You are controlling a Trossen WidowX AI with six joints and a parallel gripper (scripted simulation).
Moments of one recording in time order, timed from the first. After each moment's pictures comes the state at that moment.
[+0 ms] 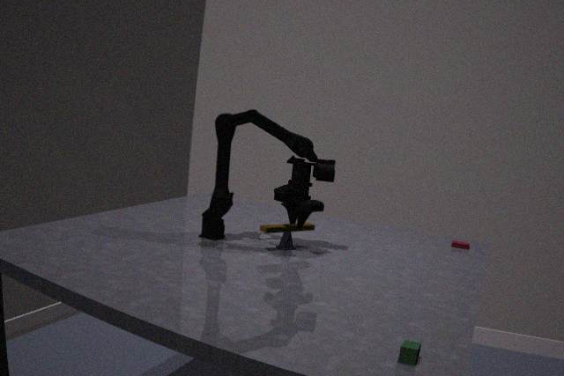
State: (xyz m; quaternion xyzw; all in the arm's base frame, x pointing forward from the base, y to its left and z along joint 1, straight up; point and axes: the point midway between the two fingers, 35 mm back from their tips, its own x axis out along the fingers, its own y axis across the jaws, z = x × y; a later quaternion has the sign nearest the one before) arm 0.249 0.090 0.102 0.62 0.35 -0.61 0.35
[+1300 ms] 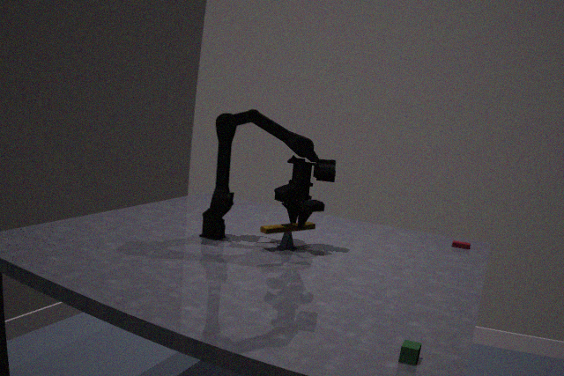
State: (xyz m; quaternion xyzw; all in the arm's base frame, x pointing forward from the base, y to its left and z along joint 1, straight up) arm 0.249 0.090 0.102 0.62 0.35 -0.61 0.35
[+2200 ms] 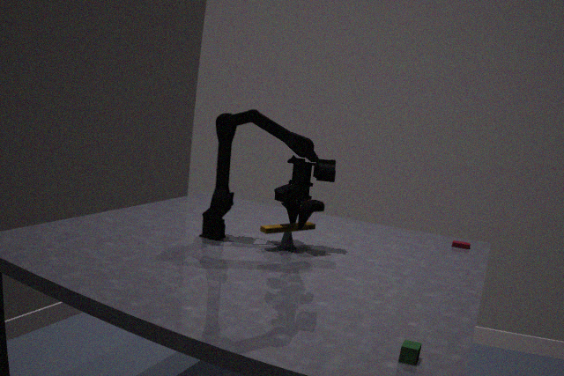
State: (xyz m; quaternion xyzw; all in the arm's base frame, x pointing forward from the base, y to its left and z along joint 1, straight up) arm 0.249 0.090 0.102 0.62 0.35 -0.61 0.35
